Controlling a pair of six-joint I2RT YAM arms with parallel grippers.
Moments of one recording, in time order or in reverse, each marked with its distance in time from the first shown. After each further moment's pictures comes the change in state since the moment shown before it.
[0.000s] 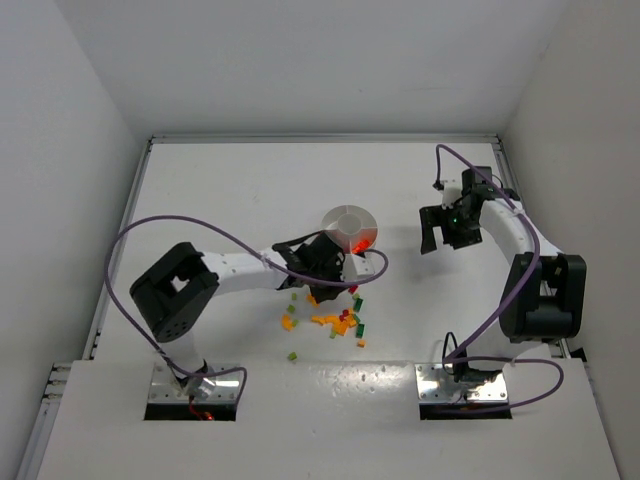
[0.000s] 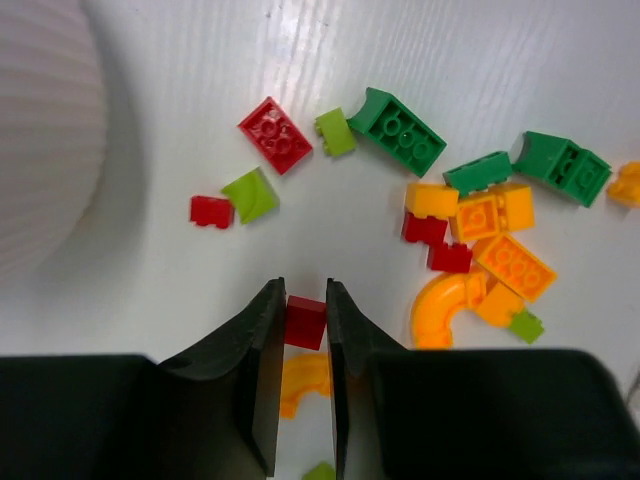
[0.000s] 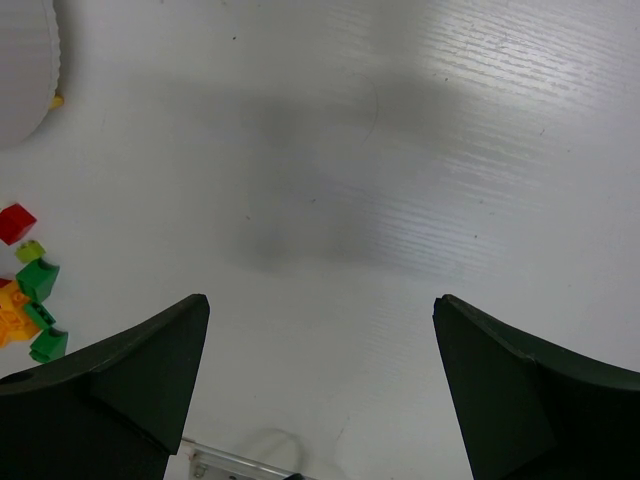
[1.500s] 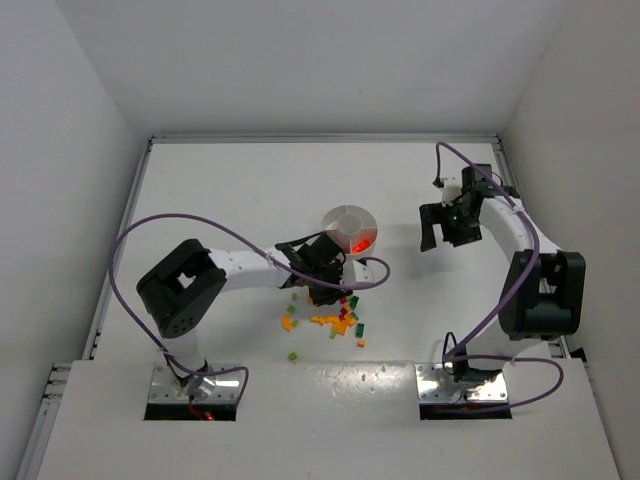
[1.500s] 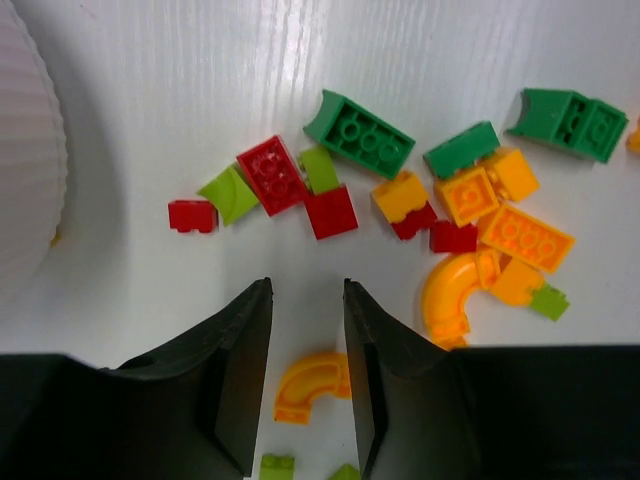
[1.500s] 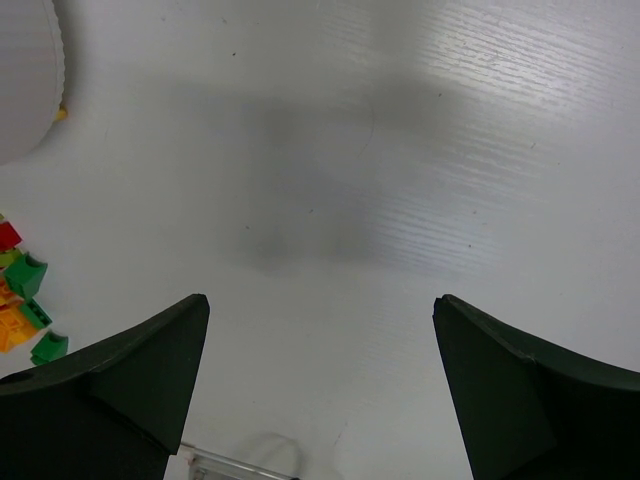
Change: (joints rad) left arm 0.031 0.006 0.009 -0.055 0.070 0.140; right arm 0.000 0.019 0.025 -0.001 0.001 0.000
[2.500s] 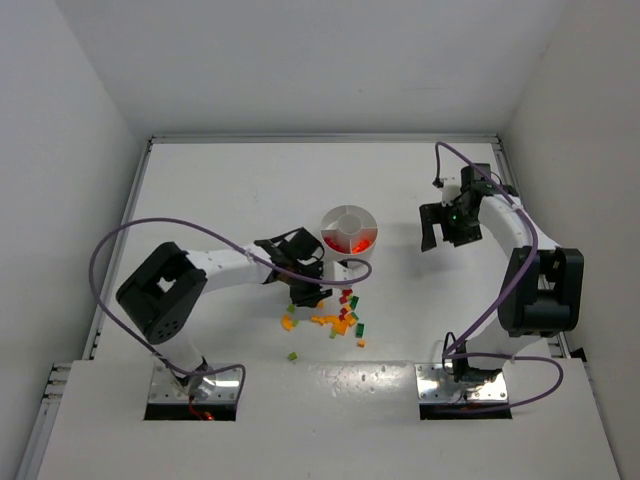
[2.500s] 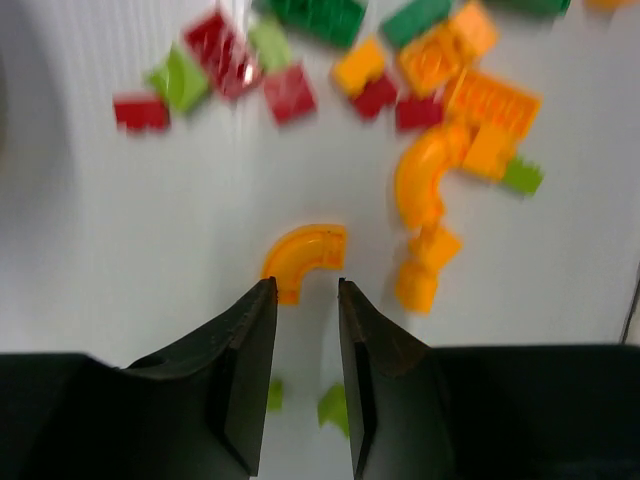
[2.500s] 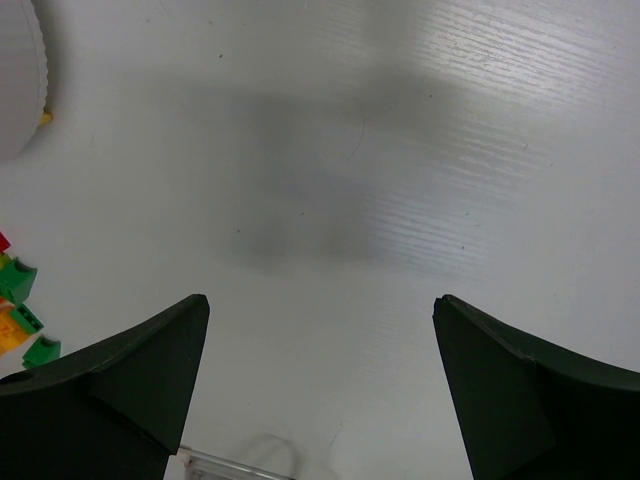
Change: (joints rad) left arm 0.075 -0.062 -0.057 -0.079 0.122 0.127; right arm 0.000 0.019 0.011 0.001 0.015 0.000
